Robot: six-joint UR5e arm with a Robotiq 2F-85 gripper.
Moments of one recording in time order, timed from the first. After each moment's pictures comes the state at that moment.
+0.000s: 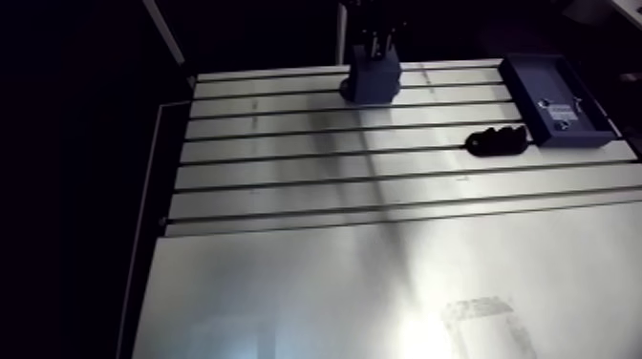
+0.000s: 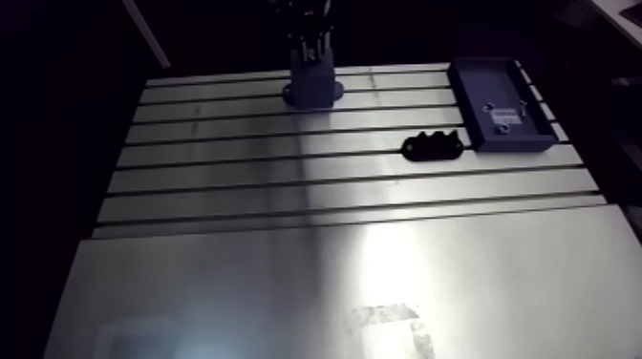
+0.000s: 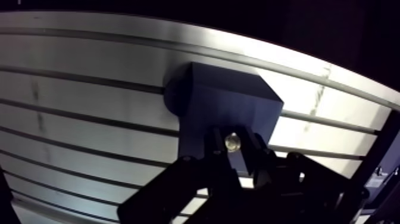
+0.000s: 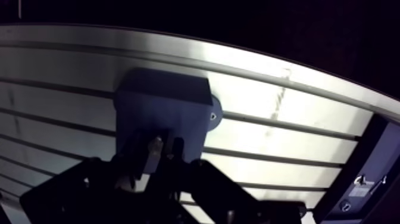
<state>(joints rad) -0.10 -0.97 1.42 -1.93 -1.61 -1.88</state>
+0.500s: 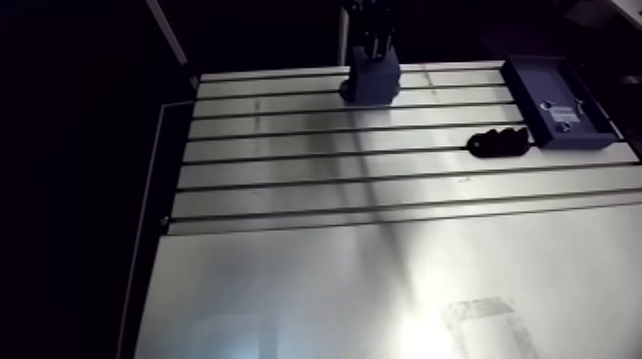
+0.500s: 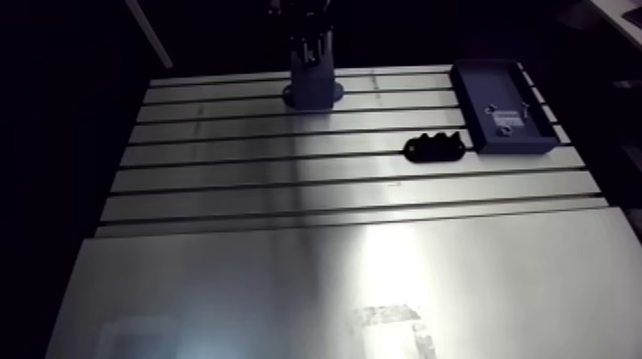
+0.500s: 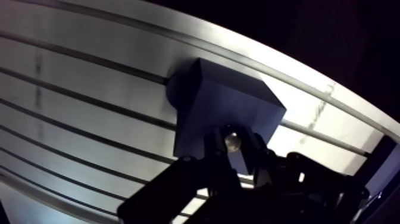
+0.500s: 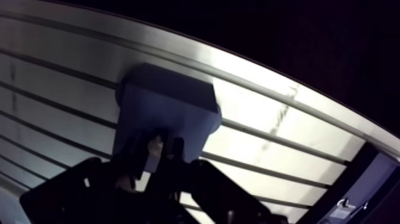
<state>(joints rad) -0.09 -0.97 1.42 -1.93 -1.61 -2.03</state>
